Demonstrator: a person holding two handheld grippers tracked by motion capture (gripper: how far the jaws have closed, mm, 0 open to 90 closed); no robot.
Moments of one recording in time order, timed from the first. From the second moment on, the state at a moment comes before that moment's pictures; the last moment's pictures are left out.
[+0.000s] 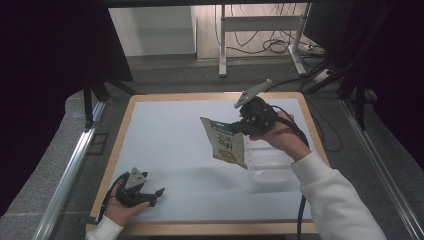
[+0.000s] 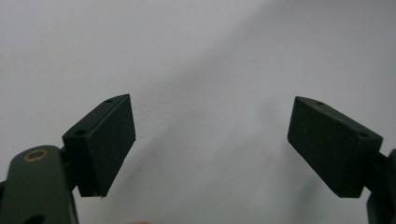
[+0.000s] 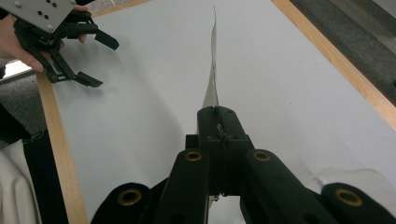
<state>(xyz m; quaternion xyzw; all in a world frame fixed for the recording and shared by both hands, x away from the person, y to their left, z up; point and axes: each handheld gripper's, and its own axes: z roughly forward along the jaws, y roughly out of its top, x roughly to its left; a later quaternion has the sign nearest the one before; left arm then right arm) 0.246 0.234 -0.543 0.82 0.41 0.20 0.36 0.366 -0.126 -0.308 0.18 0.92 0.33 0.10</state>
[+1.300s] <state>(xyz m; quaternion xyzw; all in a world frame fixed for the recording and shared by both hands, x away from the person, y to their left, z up) 0.247 0.232 -0.546 0.82 0.41 0.20 0.34 0.354 -0.206 -0.275 0.21 0.91 0.33 0.14</state>
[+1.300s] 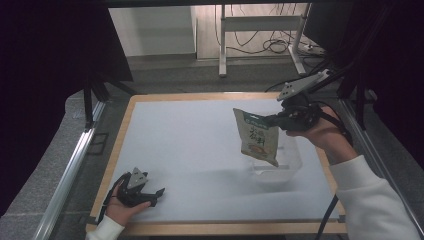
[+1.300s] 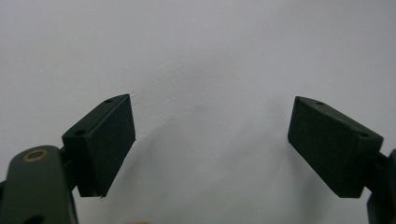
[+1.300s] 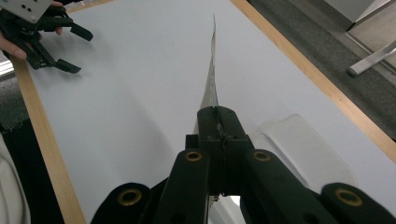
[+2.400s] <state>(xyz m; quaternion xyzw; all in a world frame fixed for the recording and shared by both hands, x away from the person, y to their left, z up) 0.243 0.234 -0.549 0.81 0.42 0.21 0.34 0.369 -0.238 -0.287 0.19 0.92 0.33 0.13</state>
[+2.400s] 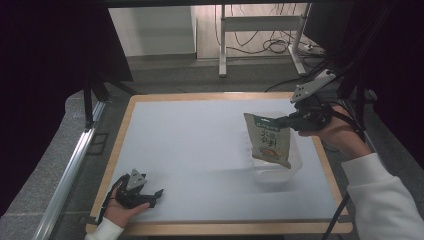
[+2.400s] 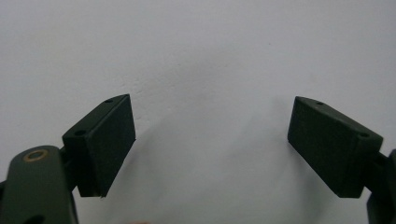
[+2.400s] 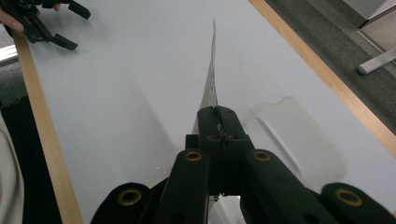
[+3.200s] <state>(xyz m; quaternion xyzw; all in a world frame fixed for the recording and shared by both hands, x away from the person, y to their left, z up) 0.242 0.233 -0.549 0.82 0.42 0.21 0.34 0.391 -0.265 -0.349 0.24 0.91 0.32 0.11</state>
